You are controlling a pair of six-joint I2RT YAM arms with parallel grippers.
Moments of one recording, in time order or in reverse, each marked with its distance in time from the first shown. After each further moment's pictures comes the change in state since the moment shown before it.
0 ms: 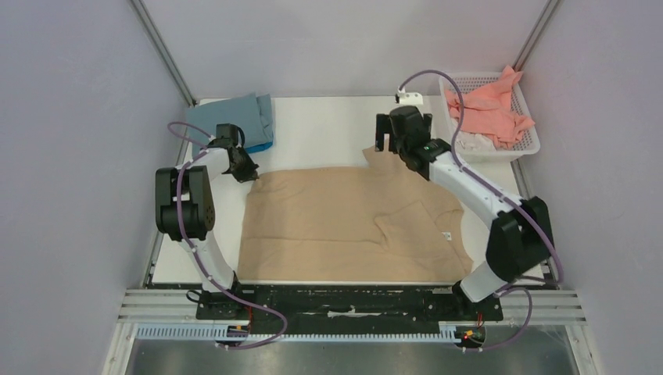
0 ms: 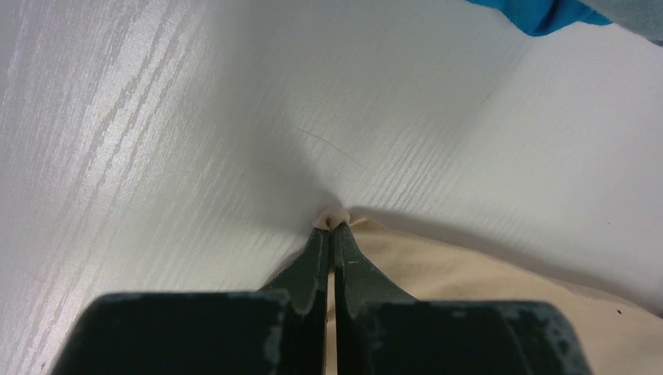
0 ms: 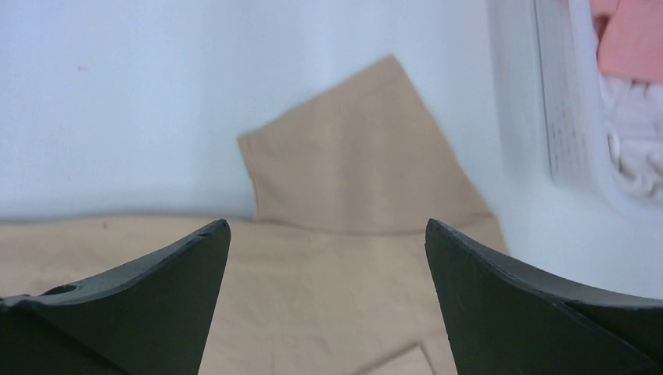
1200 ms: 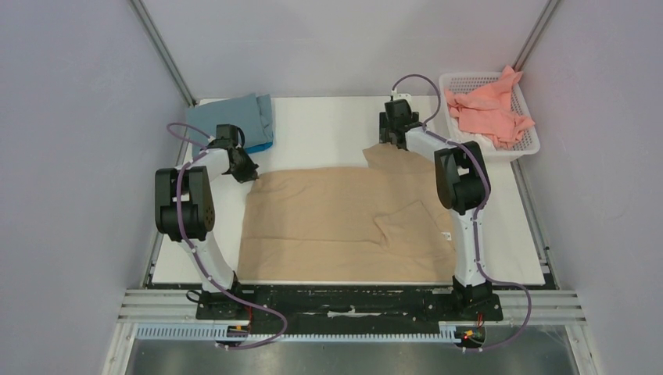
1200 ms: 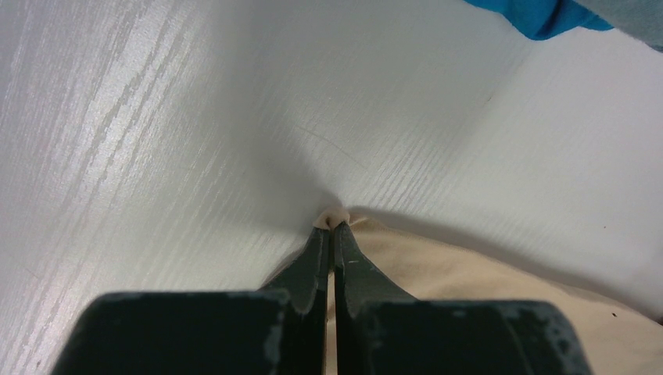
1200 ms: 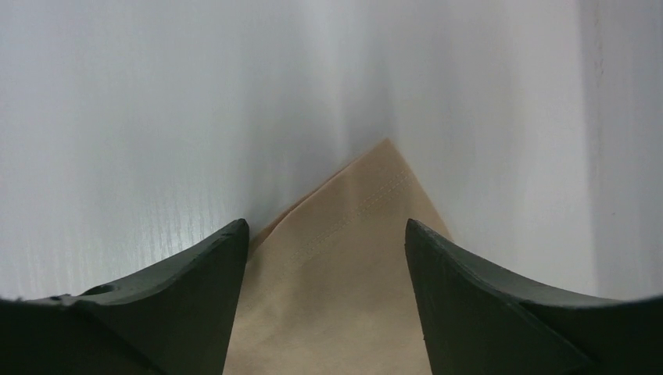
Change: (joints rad) left arm 0.000 -0.006 -0.011 0.012 -0.007 -0.019; right arm -0.185 0.763 0.488 0.112 -0.045 -0.094
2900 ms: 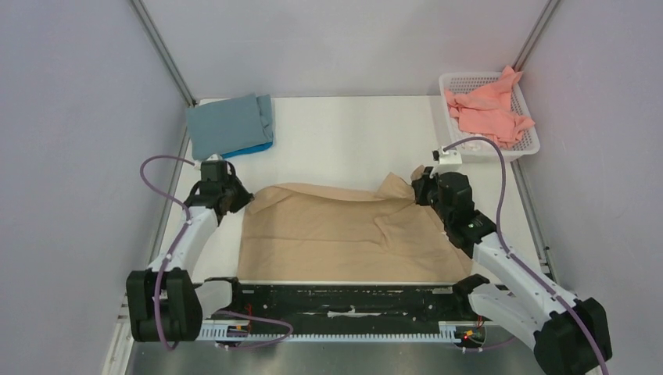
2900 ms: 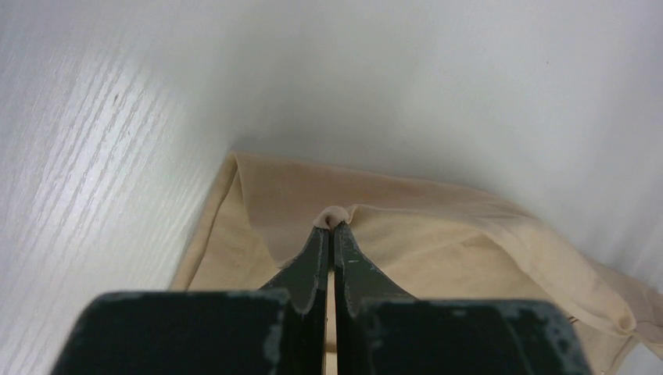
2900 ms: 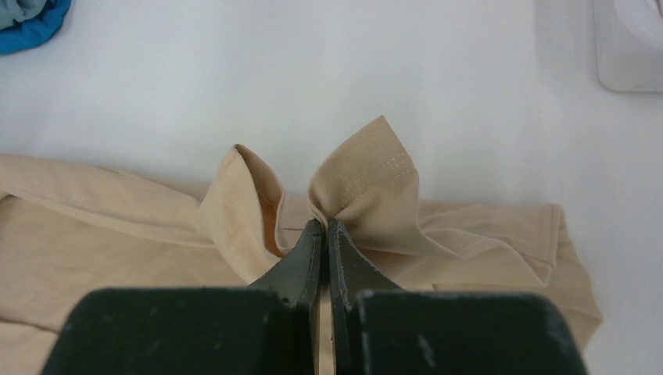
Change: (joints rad) left arm -0.028 -0.695 -0.466 -0.012 -0.008 -0.037; right arm 0.119 -1.348 -1.140 0.176 -0.196 0.105
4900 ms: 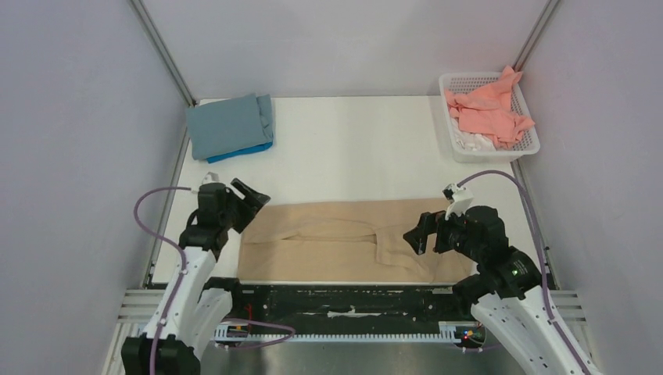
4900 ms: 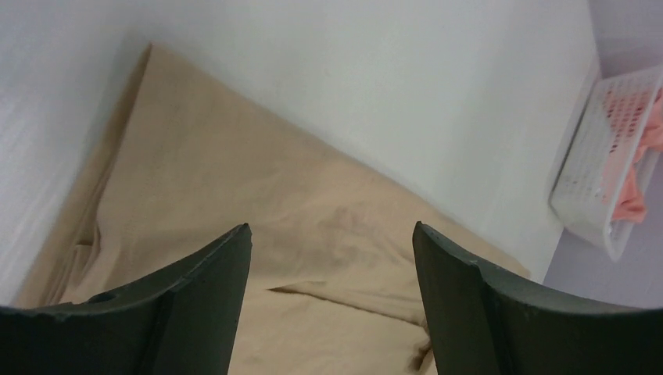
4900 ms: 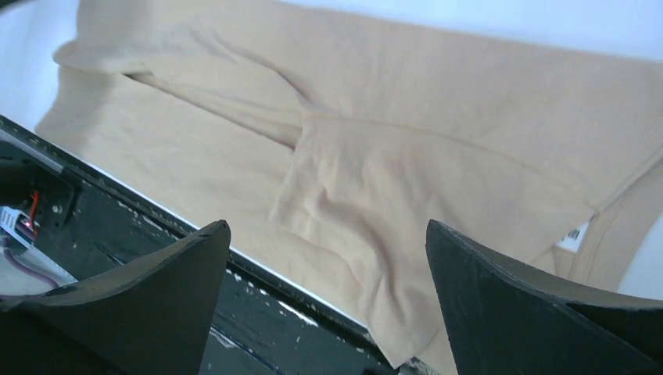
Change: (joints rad) left arm -0.035 -0.496 -0.193 -0.065 0.046 -0.272; right arm 0.025 -0.533 0.027 -0.767 -0.370 0.034
